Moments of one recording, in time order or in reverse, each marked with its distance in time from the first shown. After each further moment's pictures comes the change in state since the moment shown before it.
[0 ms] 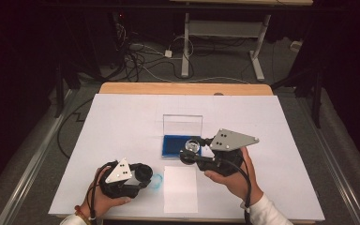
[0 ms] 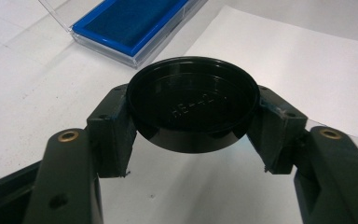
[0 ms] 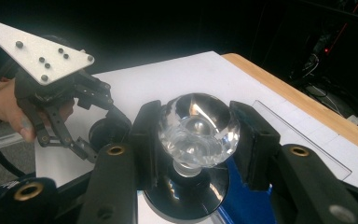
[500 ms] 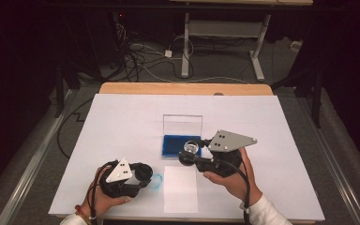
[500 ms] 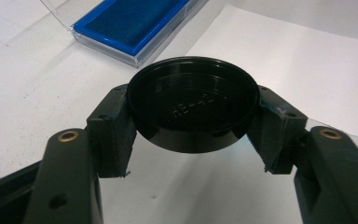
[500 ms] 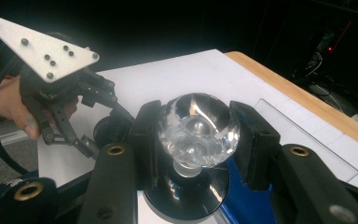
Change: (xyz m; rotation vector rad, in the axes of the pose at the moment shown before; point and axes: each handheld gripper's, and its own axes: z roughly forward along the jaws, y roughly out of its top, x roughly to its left) left arm 0.002 0.000 0.001 0.000 0.003 -0.005; right arm 0.002 -0.002 0.003 0.009 0.010 -0.003
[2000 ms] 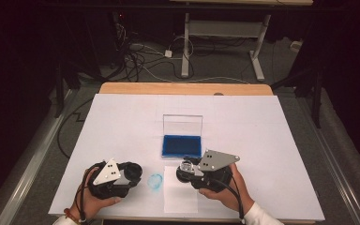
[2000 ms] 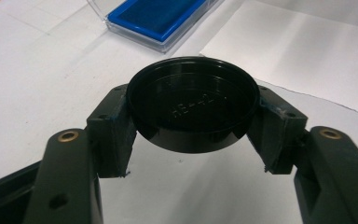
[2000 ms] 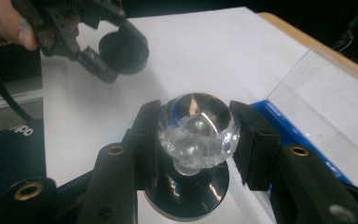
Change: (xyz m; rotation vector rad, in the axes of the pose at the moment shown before) left arm 0.007 -0.015 -0.025 -0.008 0.070 -0.020; right arm 0.019 -0.050 0.027 0.111 0.061 -0.055
